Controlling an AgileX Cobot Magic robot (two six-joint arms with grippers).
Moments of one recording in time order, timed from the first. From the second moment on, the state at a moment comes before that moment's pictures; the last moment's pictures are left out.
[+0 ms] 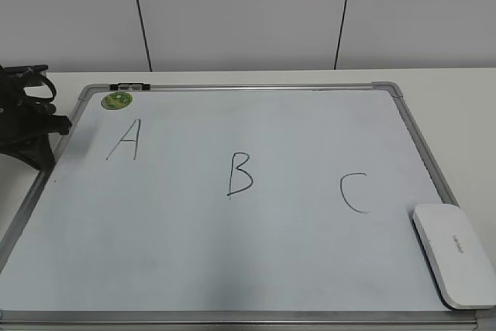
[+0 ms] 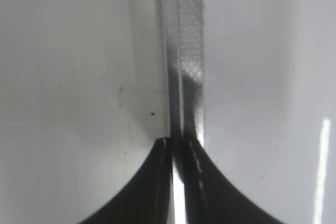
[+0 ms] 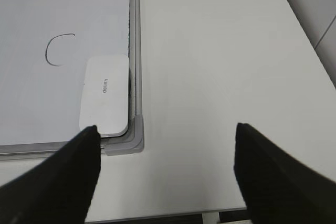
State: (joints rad) left arm 0.03 2.14 -1.46 -0.15 0.83 0.13; right arm -0.01 -0.02 -0.49 -0.08 1.14 0.02
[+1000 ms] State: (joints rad) left arm 0.03 2.14 -1.46 -0.15 0.83 0.13; right arm -0.01 0.58 -0.61 0.14 1.08 -0.12
